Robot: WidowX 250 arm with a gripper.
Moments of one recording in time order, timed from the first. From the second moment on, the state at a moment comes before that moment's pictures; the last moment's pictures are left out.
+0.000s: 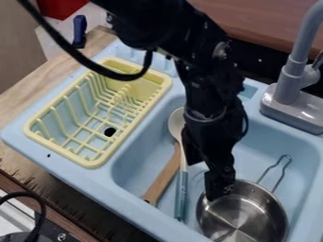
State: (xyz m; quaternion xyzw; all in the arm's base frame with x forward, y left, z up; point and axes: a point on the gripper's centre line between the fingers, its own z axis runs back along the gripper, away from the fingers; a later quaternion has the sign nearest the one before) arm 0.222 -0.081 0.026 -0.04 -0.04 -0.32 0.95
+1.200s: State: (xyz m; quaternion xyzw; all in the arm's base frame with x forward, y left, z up) arm 0.221 -0.092 0.006 -0.04 -0.03 -0.32 0.95
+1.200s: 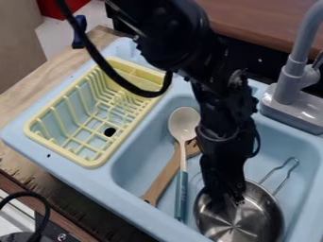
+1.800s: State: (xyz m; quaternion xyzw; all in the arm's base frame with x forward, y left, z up) arm 0.218 -0.076 0.045 -0.08 -0.04 -0.29 0.95
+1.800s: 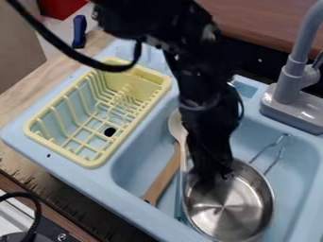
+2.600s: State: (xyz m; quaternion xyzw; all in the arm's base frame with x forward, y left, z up) arm 0.219 -0.003 0.101 -0.06 -0.08 -0.09 0.99
